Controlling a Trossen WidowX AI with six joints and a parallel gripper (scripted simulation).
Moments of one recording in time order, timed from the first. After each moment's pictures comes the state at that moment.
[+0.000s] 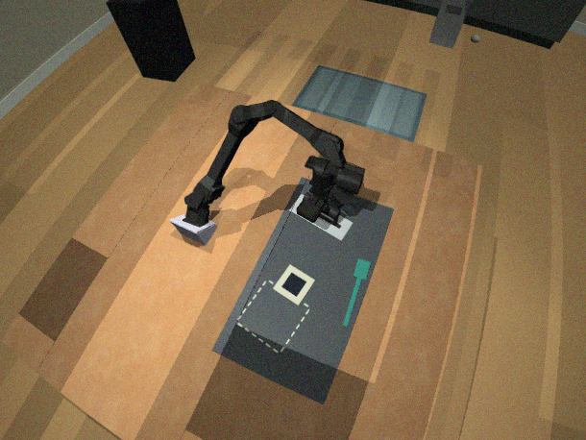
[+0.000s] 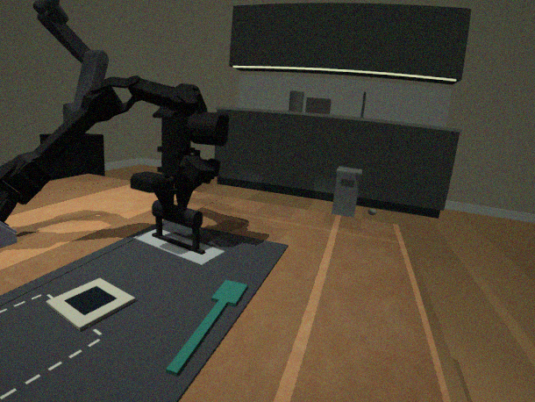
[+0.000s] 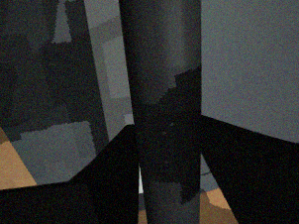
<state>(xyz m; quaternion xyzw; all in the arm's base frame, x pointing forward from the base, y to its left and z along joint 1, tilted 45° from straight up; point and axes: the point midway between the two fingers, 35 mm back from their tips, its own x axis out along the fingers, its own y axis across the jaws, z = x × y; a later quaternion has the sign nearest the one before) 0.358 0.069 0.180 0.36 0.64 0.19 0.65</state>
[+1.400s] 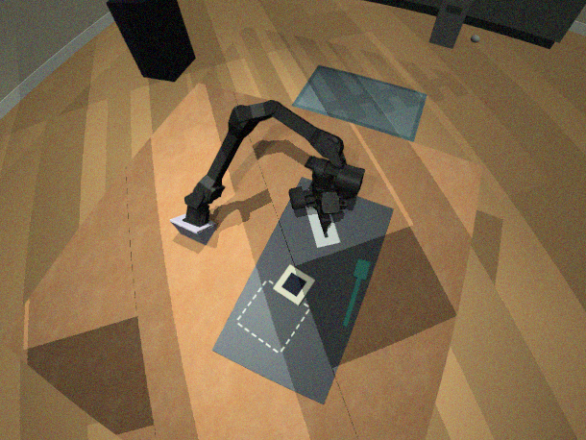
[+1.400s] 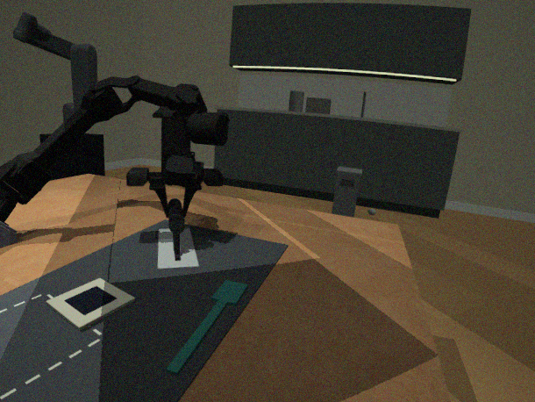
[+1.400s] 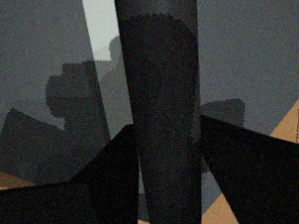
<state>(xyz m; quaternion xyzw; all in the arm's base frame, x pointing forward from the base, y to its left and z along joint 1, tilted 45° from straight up) 0.359 0.067 0.179 0.58 0.67 -0.07 0.47</state>
